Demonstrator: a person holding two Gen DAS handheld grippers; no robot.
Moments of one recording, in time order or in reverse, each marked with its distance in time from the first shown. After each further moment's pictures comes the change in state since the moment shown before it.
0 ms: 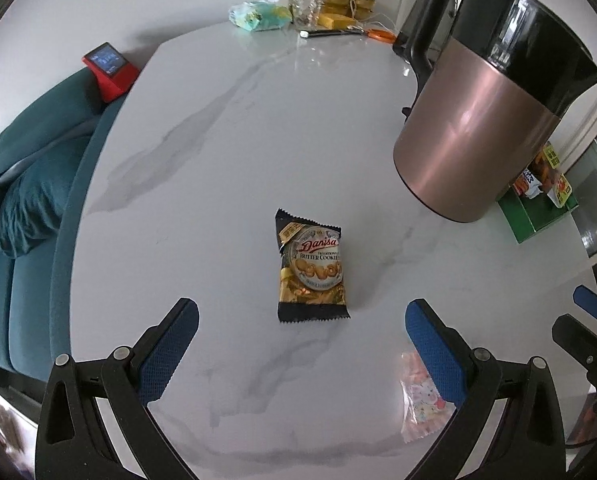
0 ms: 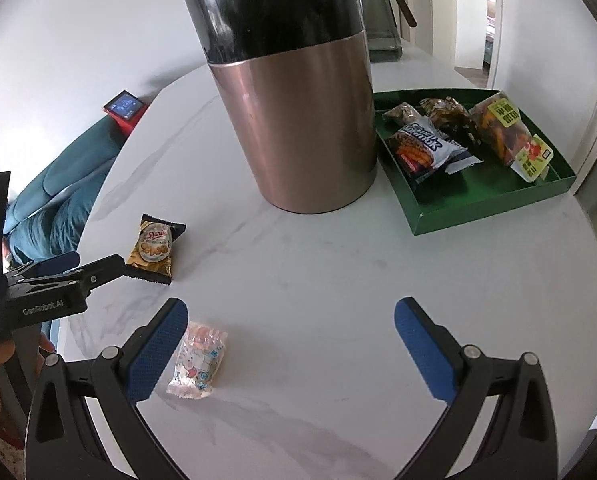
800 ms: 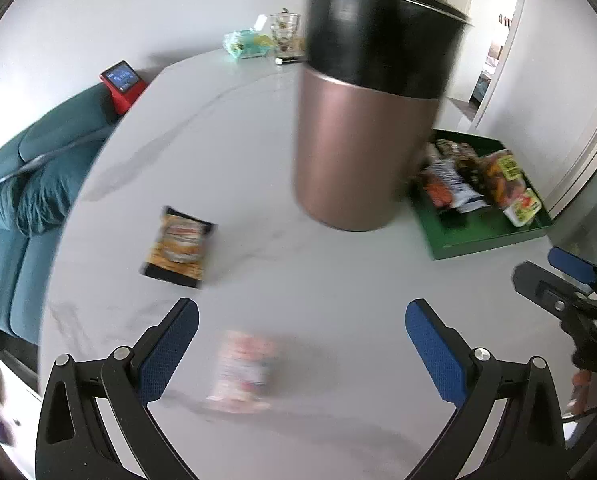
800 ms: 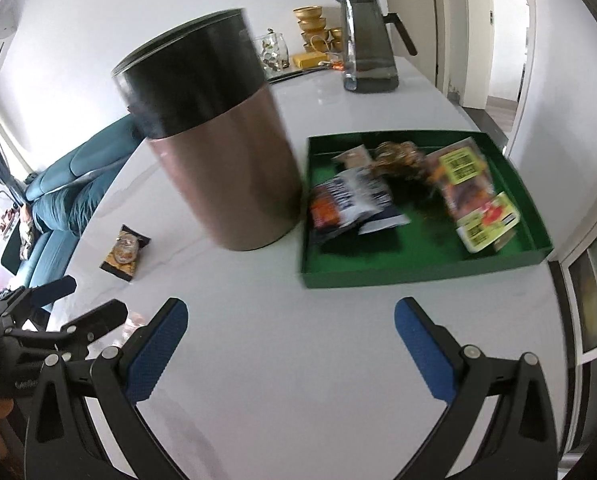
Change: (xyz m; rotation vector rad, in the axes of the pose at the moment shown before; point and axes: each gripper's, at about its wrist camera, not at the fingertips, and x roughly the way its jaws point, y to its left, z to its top) left arm -0.044 -0.141 -0.016 -0.094 -0.093 0.106; right arm -0.032 -0.109 0.040 -0.143 -0.031 0.126
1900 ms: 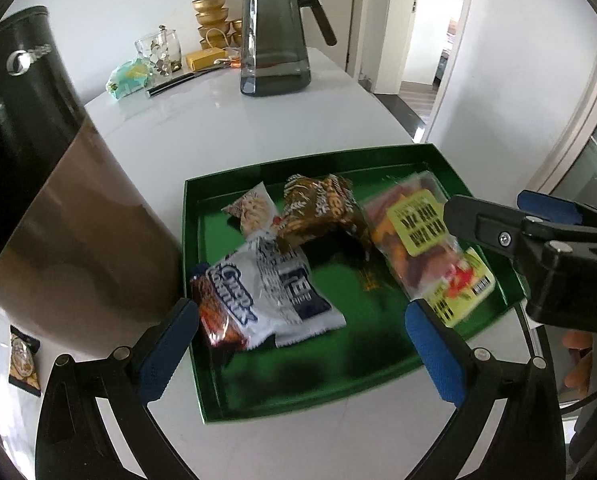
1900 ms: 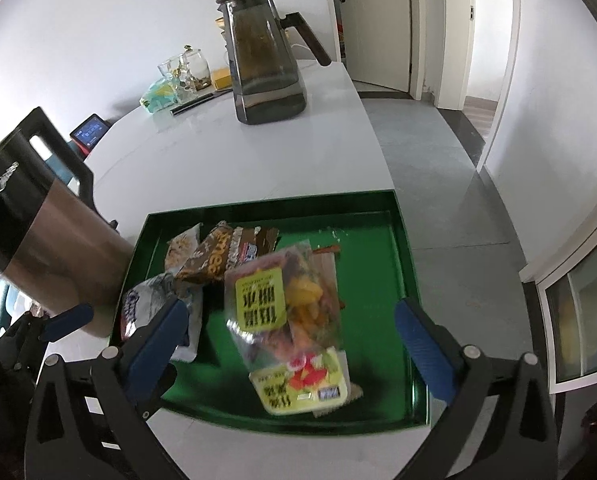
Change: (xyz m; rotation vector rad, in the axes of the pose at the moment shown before) left arm 0.101 -0.234 0.106 0.121 0.001 -0.072; right arm 0.037 -0.206 0.123 0.003 0.017 -0.069
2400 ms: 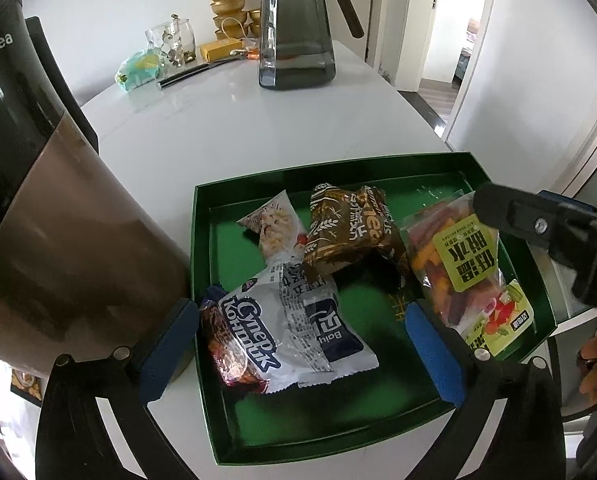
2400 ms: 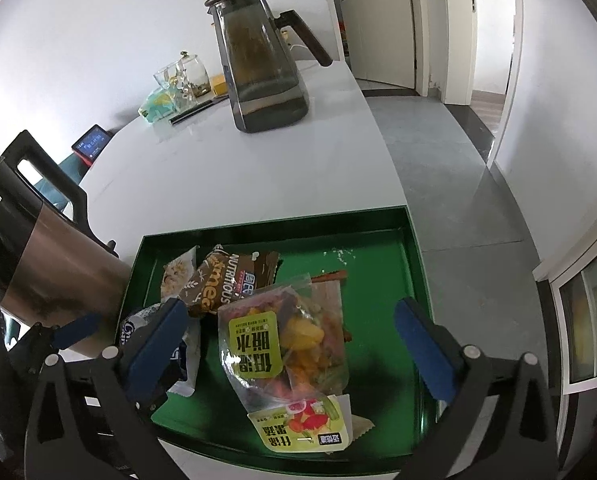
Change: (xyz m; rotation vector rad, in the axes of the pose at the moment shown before) left arm 0.034 0.012 0.022 -0.036 0.026 0.056; right arm 0.032 -0.009 0.024 0.021 0.005 0.038
